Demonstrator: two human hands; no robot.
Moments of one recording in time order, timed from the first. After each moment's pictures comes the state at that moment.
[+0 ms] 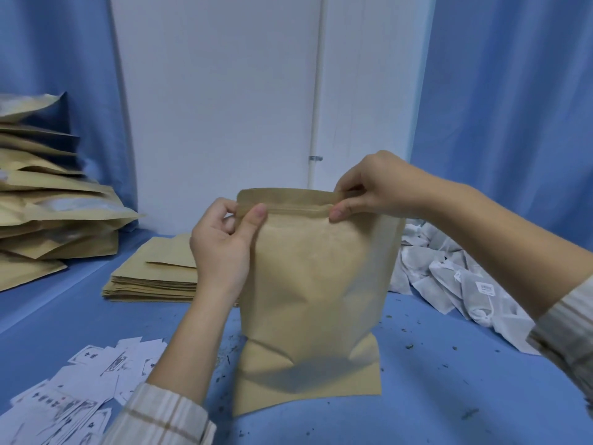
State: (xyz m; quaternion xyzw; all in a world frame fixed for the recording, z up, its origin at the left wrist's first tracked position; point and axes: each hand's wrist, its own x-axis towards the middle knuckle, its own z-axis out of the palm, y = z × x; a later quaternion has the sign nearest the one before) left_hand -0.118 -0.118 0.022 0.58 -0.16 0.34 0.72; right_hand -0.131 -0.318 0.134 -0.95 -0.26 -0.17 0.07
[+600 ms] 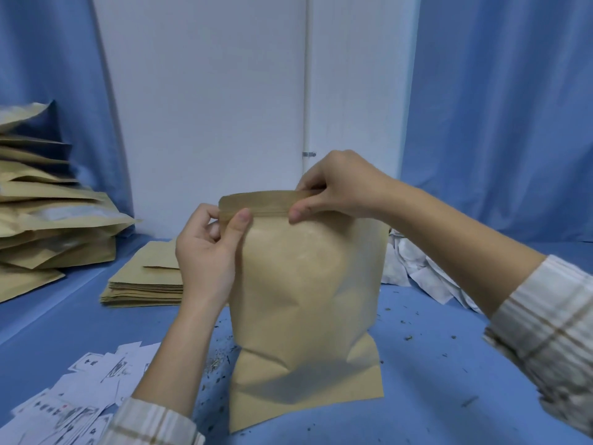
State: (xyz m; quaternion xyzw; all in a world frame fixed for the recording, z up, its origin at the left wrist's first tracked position) left_hand -0.121 -0.111 0.016 0.58 -0.17 0.34 0.72; right_hand -0.120 -0.293 0.122 -0.93 -0.27 -0.20 0.16
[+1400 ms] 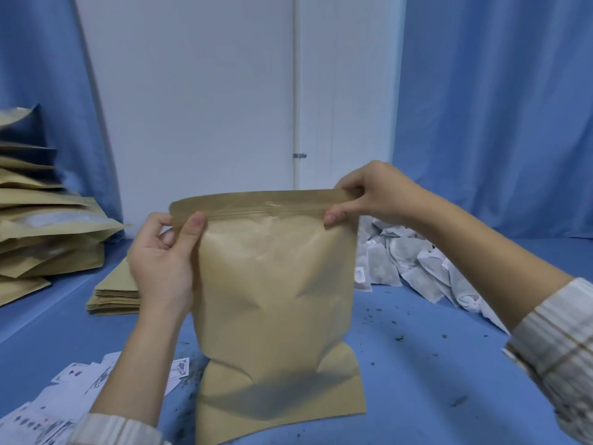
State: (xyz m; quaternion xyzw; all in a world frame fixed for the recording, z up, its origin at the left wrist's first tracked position) left_hand -0.110 -0.092 0.011 0.52 -0.16 0.36 0.75; right_hand -0.121 -0.352 0.106 -0.93 -0.20 -0.20 0.25
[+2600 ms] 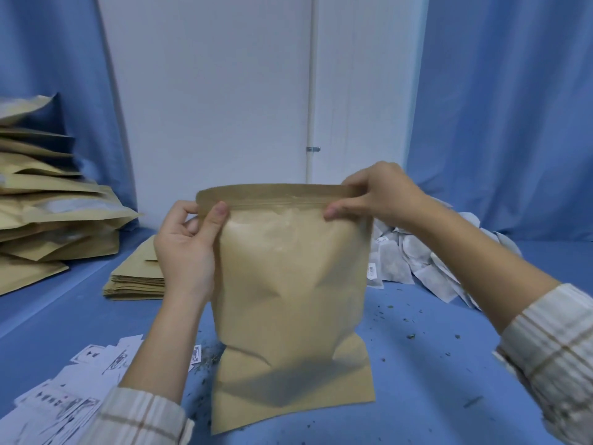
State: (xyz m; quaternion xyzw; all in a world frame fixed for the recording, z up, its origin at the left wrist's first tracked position) left_hand -0.105 -0.090 0.008 0.52 -0.15 0.35 0.76; right_hand -0.108 -0.341 0.092 -0.91 -0.19 -0.24 0.27
